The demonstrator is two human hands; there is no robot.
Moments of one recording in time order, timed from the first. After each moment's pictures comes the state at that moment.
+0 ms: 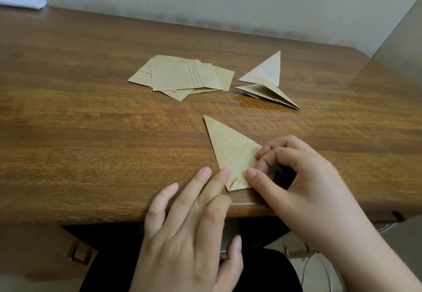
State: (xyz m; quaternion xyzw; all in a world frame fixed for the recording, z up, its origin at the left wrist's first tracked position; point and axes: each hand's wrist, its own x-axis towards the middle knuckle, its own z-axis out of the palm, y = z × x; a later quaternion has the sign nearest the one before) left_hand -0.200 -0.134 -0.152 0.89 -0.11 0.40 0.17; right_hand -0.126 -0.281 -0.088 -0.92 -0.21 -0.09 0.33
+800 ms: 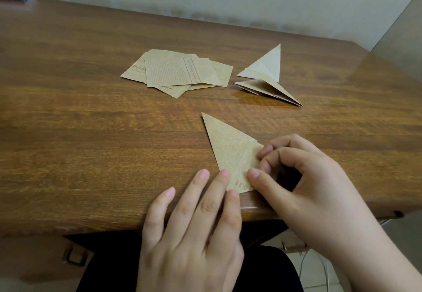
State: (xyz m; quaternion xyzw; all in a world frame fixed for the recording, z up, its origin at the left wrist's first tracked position) left_hand -0.191 -0.141 -0.162 0.88 -0.08 0.46 0.07; right_hand -0.125 -0.278 -0.087 -0.92 -0.20 -0.09 0.33
